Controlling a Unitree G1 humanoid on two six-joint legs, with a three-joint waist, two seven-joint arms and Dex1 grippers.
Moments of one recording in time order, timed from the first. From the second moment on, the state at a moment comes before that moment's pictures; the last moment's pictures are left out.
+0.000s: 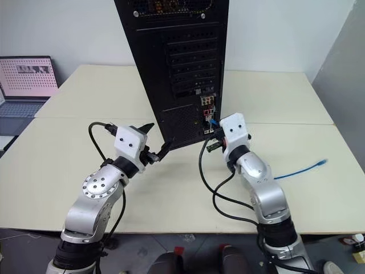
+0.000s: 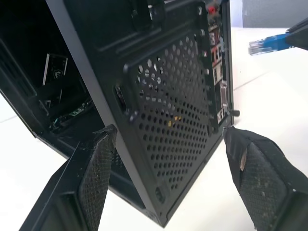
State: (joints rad) left arm -0.26 0.39 -0.04 -0.39 -0.13 0.38 -0.32; right arm -0.45 -0.13 0.18 -0.31 0.06 0.53 0.12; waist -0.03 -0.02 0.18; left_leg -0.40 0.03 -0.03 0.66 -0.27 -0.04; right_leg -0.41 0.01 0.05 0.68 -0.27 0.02
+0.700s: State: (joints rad) left arm -0.29 0.32 -0.04 -0.39 -0.16 0.37 -0.36; right arm -0.56 -0.04 0.17 -0.06 -0.03 0.42 0.04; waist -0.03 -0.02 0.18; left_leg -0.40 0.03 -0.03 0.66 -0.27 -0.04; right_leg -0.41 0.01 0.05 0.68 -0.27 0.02
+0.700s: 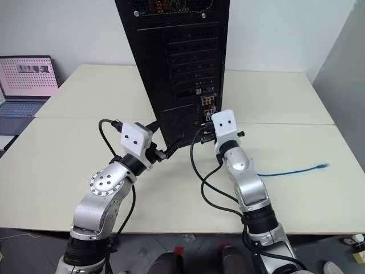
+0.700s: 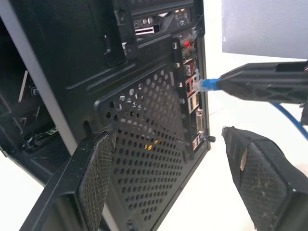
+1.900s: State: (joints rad) left arm -0.29 0.32 -0.04 -0.39 -0.15 0.37 -0.36; right arm -0.57 0.05 0.10 -0.04 -0.01 0.45 0.02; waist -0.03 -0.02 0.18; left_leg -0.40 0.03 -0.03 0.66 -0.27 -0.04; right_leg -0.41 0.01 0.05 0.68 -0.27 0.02
